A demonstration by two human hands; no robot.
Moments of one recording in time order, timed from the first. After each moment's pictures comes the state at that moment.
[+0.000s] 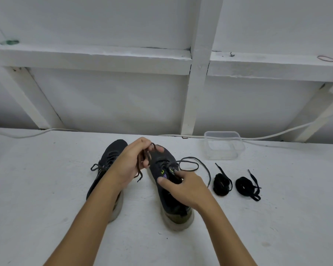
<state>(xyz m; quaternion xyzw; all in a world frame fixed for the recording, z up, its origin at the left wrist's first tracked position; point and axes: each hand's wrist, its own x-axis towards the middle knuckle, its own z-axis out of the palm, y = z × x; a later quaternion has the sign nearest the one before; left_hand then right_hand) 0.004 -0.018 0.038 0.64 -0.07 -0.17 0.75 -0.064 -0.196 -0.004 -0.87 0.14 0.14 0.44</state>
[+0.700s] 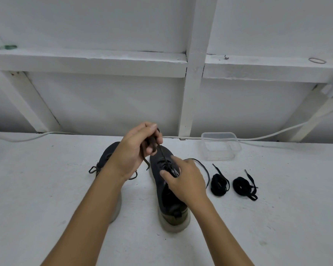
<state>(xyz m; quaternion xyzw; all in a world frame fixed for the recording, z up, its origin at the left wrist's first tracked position) 0.000 -0.037 0.083 0.58 -0.15 -0.14 0.79 -0.052 -0.188 -0.001 -0.92 0.11 0.00 0.37</state>
